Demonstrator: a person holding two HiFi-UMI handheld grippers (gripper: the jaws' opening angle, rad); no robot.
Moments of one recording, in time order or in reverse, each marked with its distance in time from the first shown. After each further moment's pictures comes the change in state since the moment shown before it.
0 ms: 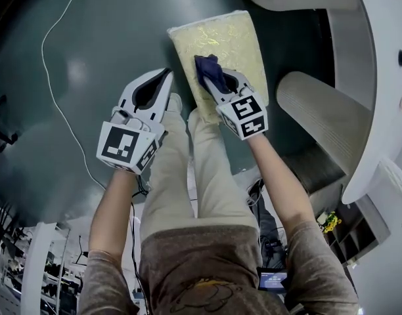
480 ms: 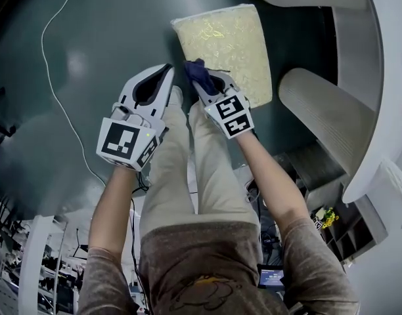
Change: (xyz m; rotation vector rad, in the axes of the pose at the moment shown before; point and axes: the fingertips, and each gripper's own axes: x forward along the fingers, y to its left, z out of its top) left arm -0.010 0.000 -0.010 -0.016 0.011 0.018; right arm 0.026 0.046 -0.031 -0.006 0.076 0.065
